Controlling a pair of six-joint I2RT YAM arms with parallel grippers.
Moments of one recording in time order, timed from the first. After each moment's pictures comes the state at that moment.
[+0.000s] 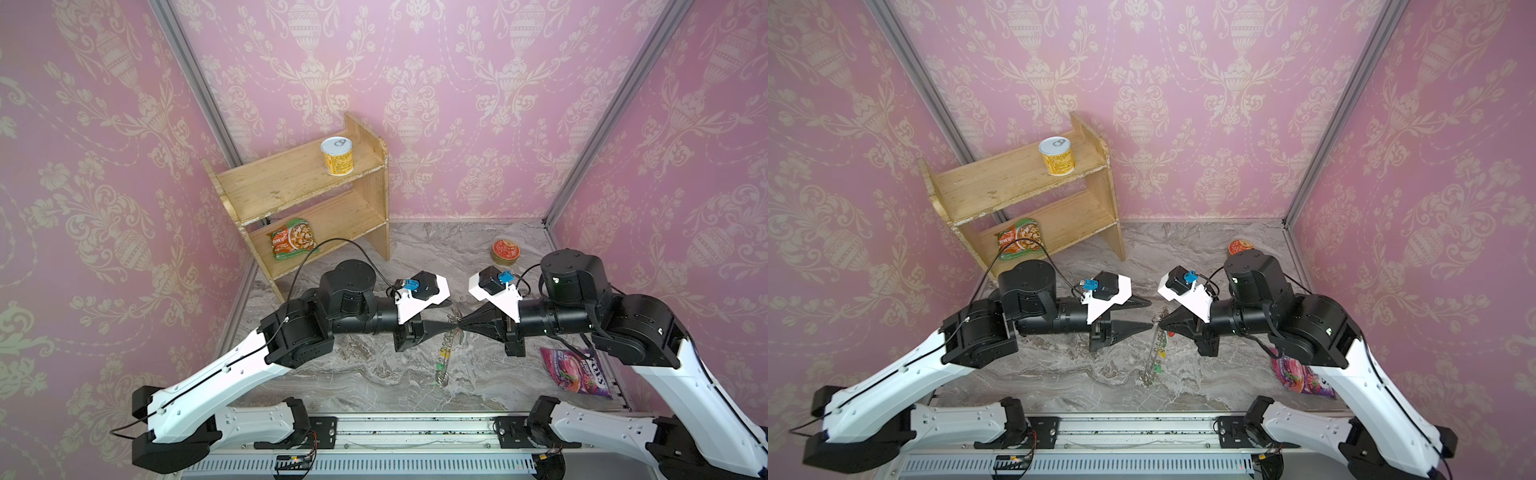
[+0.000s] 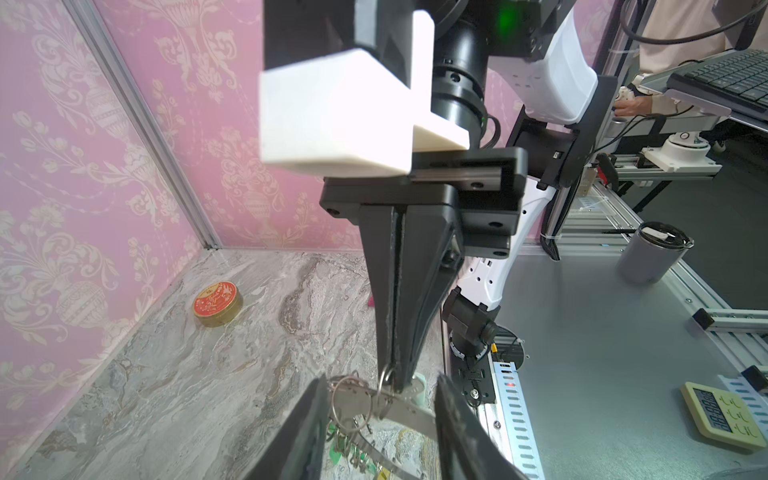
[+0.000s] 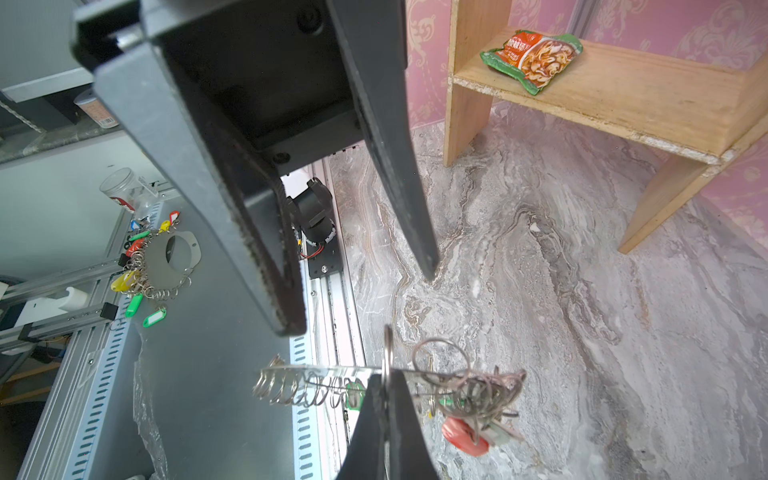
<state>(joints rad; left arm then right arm) -1.06 1.14 1.44 -0.55 0.36 0.14 0.79 1.03 1.59 -1.14 -0.47 -0.18</state>
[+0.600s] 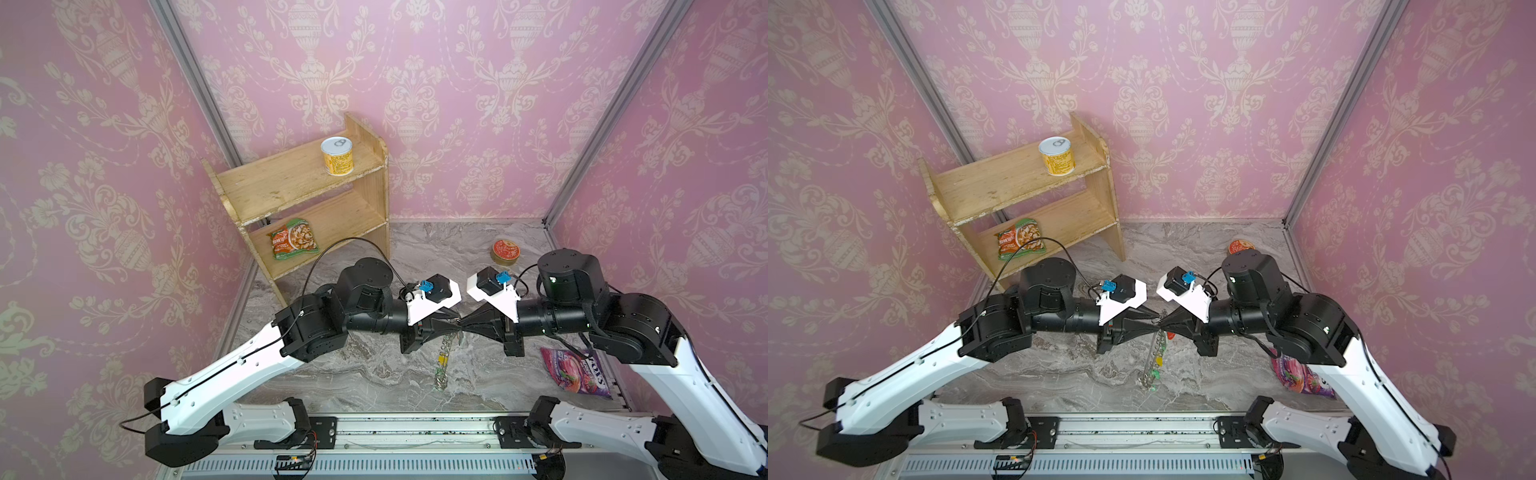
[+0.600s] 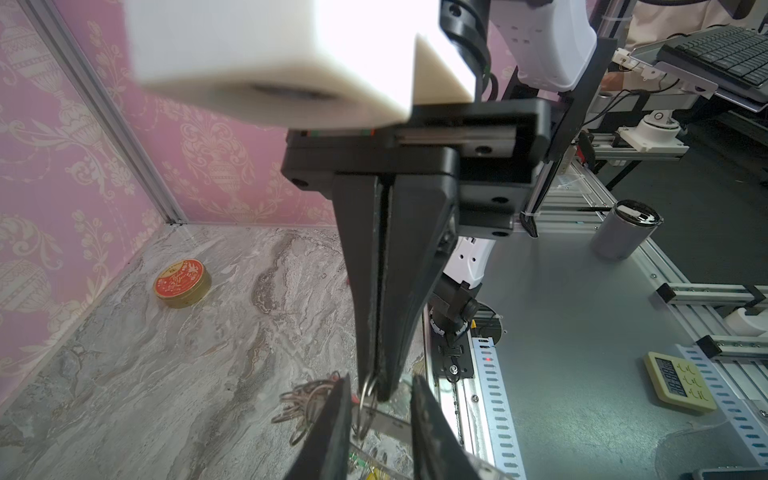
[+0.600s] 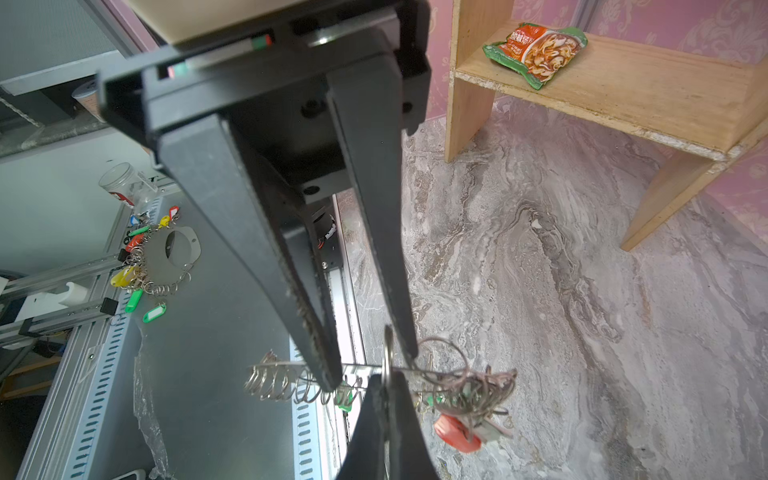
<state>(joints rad) -1.06 1.19 1.46 -0.60 0.42 0.14 0.79 1.04 1.59 -1.14 -0.47 -0.18</state>
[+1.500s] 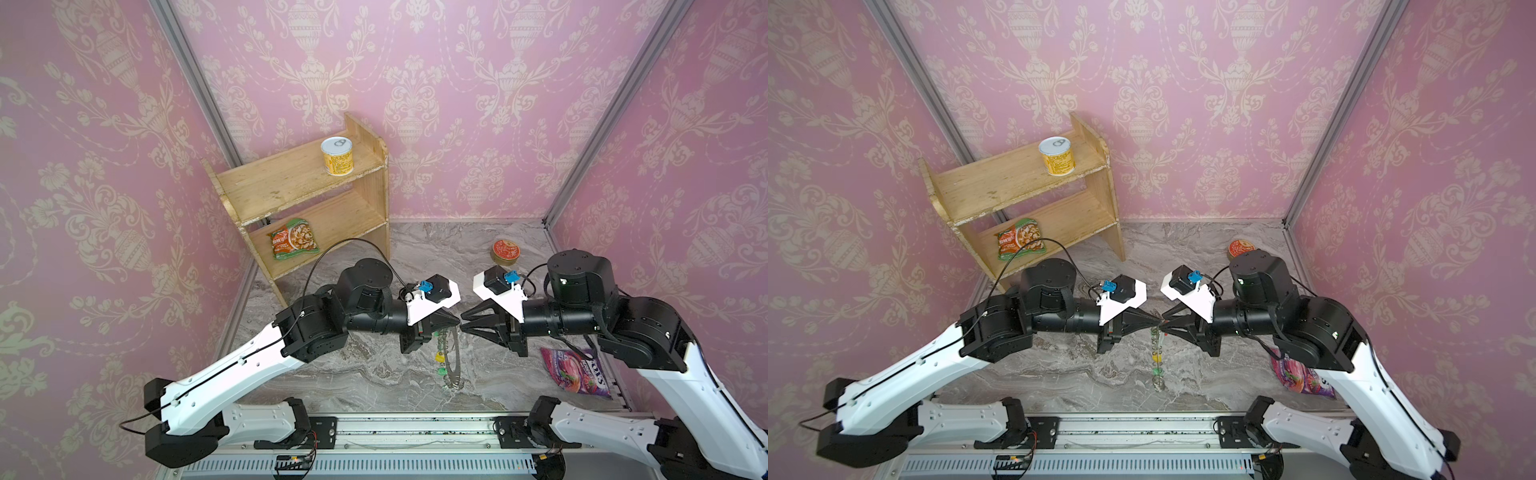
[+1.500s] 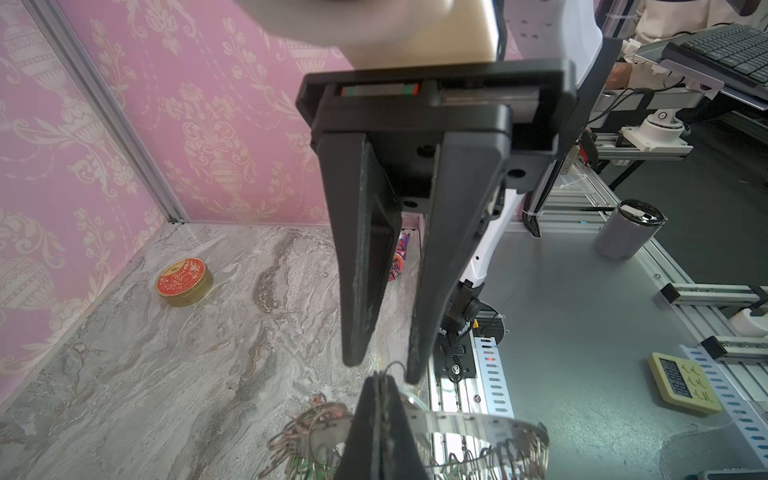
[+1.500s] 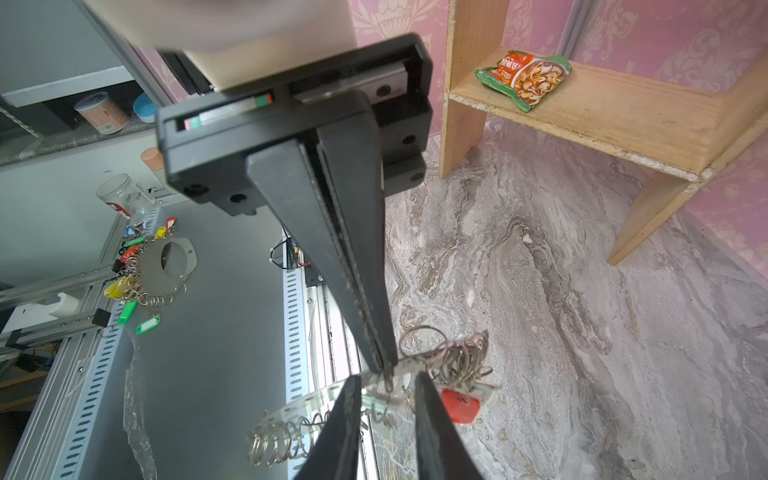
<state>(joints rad) -1.06 1.18 1.44 -0.58 0.41 0.14 0.79 1.01 1.59 -1.11 -0.46 -0.18</state>
